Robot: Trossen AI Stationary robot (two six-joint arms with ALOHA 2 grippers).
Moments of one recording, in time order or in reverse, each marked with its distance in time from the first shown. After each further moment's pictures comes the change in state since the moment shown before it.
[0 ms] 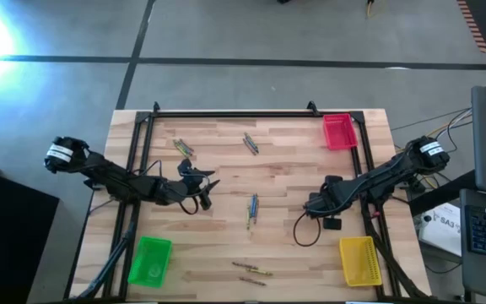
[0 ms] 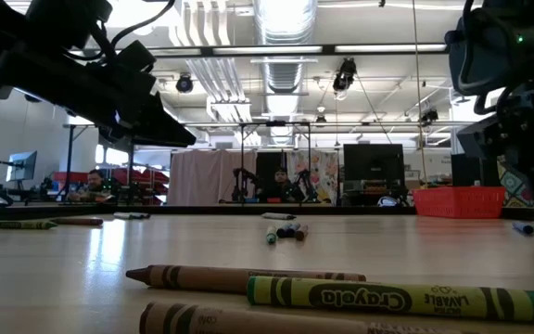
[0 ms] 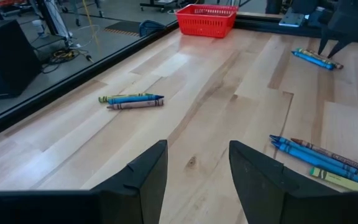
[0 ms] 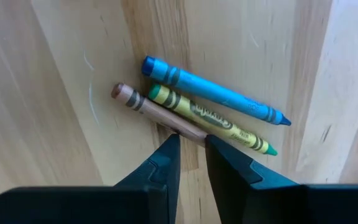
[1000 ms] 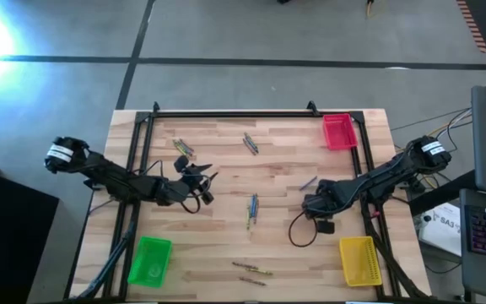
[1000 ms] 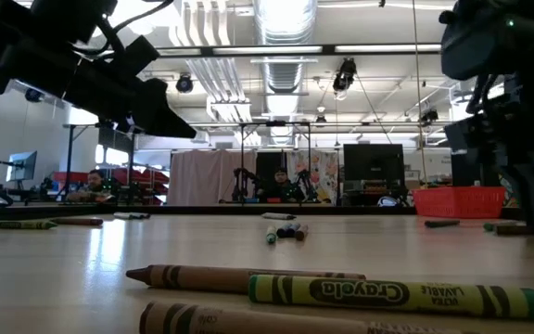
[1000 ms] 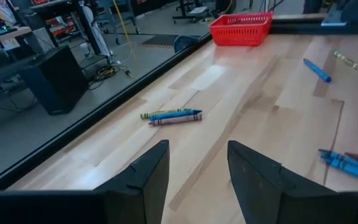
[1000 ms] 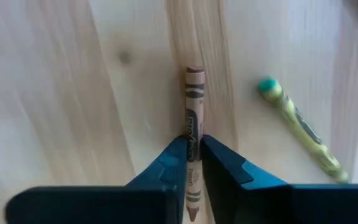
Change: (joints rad) left arm 0.000 0.007 0.033 -0.022 -0.157 0.105; right arm -0.001 -0.003 -0.024 0.225 -0.050 0.030
